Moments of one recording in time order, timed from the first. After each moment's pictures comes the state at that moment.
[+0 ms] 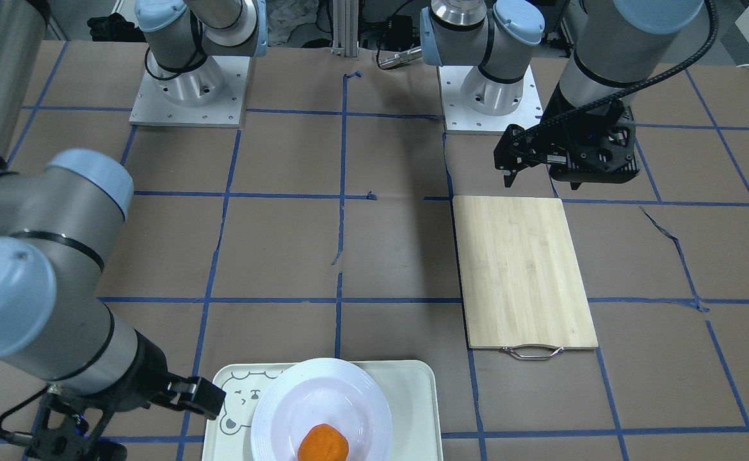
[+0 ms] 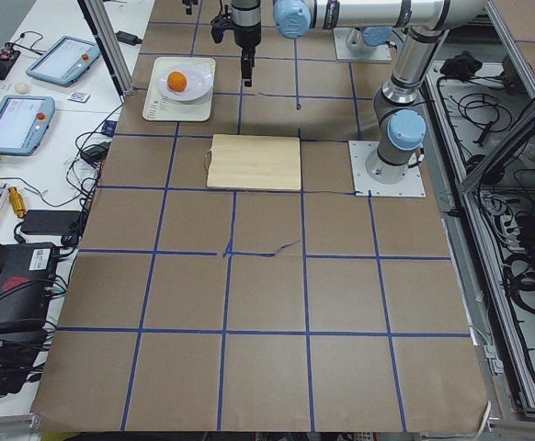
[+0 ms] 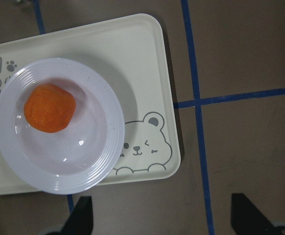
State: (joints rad) left arm -1.52 -1.58 -1.57 -1.57 1.58 0.10; right arm 1.59 -1.08 1.09 -1.65 -1.49 0.10
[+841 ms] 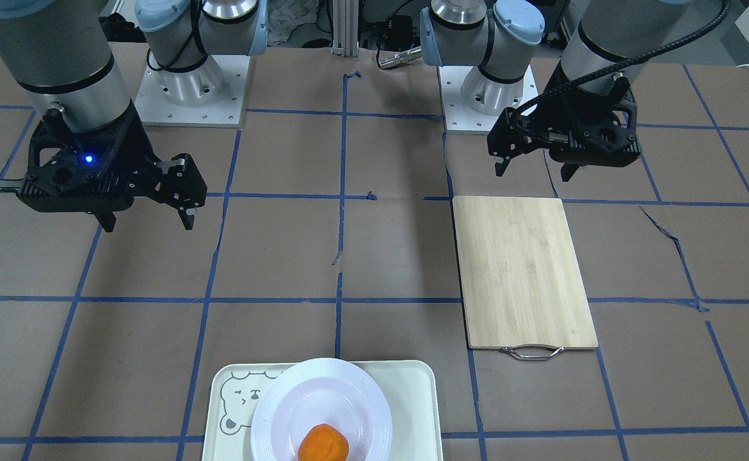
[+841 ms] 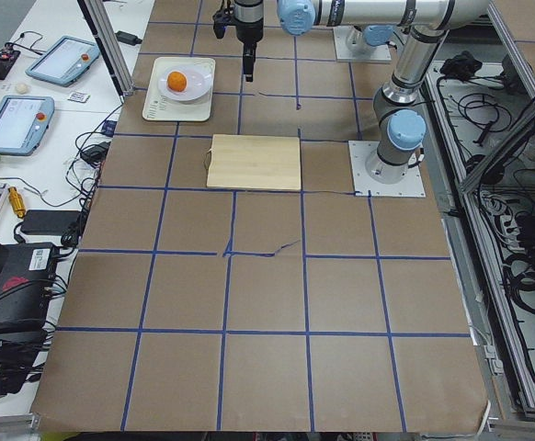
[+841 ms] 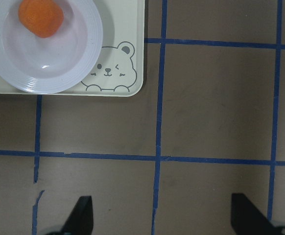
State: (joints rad) left arm -1.52 -1.57 -1.58 -1.57 1.55 0.10; right arm 1.60 -1.43 1.46 -1.73 -1.58 -0.02
